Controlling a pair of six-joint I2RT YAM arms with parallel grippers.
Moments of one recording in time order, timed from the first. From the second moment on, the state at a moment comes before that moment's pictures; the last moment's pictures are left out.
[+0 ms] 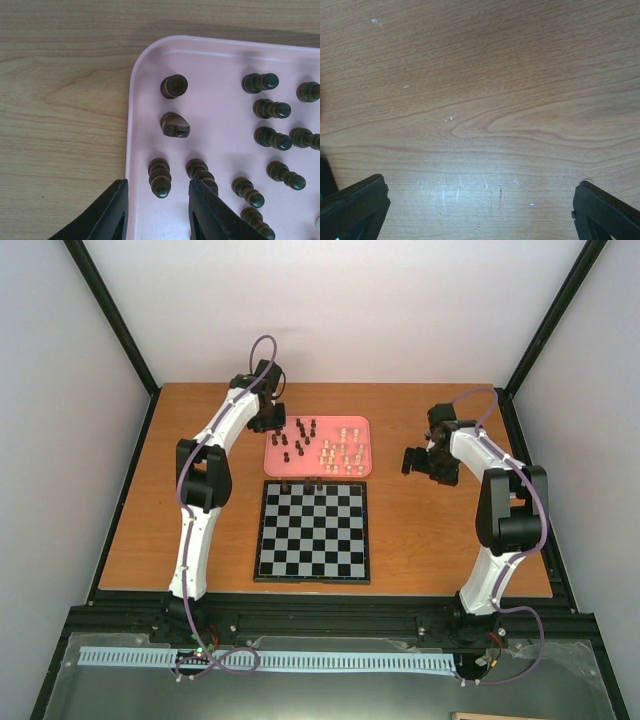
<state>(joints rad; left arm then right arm) -0.28 2.44 2.31 -1.08 -0.07 -0.38 0.10 1.85 1.35 -0.85 -0.10 0.31</state>
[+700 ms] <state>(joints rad) -0.27 2.50 2.31 -1.08 -0.02 -0.42 0.10 1.88 1.37 -0.87 -0.10 0.31</state>
